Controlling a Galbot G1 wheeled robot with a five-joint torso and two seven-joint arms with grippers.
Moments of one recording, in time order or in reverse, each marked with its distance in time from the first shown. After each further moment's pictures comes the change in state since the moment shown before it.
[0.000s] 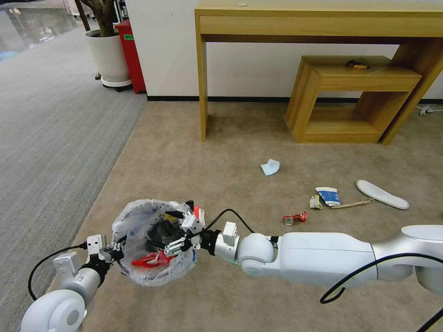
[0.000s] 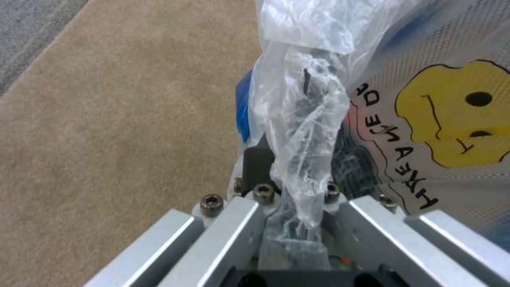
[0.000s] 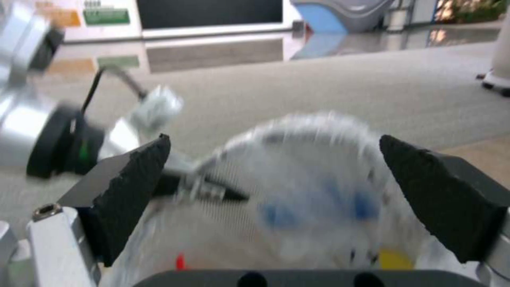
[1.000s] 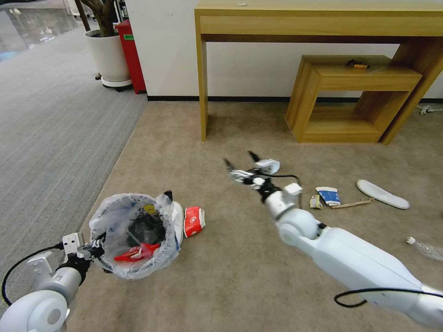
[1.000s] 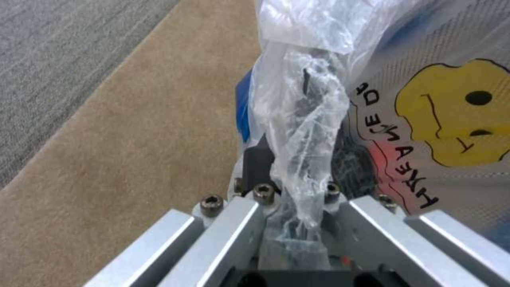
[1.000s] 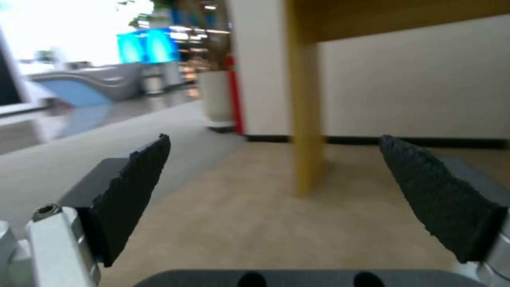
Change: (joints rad) left arm 0.012 -0.027 -0.123 0.018 -0.054 -0.008 -0.035; right arm -0.602 -0.189 0.940 -0.040 -0.123 -0.023 0.147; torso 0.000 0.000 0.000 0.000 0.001
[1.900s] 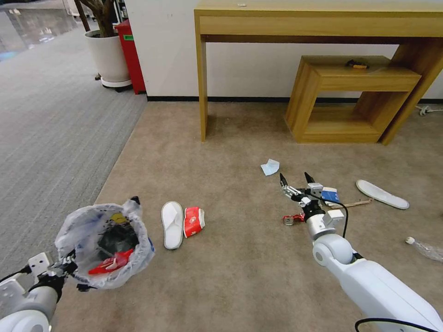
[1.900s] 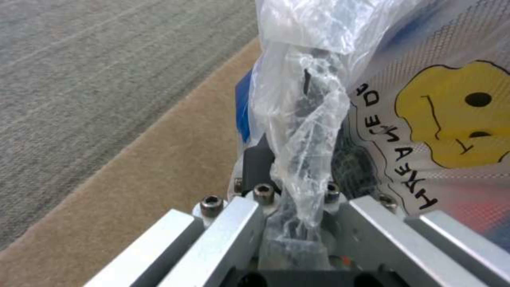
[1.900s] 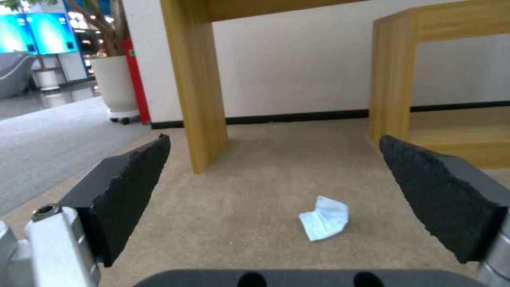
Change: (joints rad) left arm 0.048 -0.196 -0.179 0.041 0.057 -0.014 -0.018; right arm -0.244 0.056 0.280 -0.188 -0.086 0.088 -0.026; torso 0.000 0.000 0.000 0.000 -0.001
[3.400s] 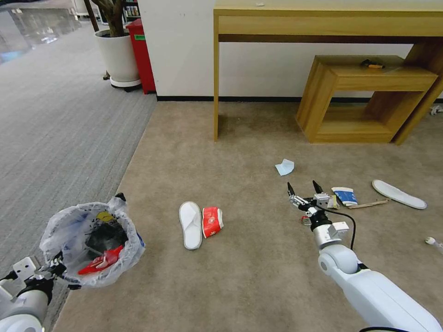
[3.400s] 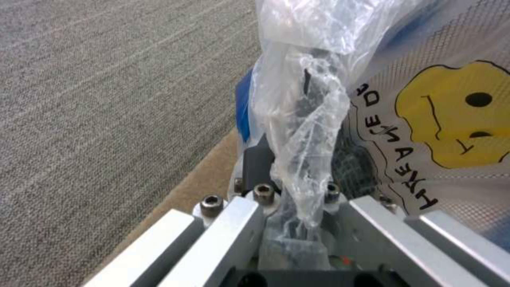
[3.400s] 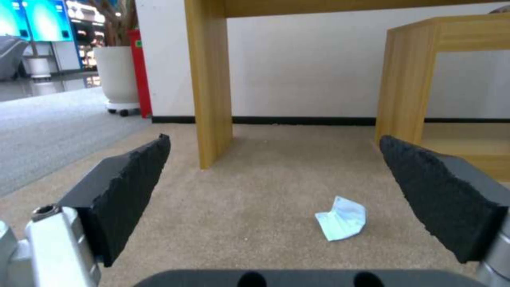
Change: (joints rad) left arm -0.012 -0.009 -0.016 0.013 -0.003 -0.021 0.009; right arm -0.035 0.014 0.035 -0.058 -0.091 0.056 -0.020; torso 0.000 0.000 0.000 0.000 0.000
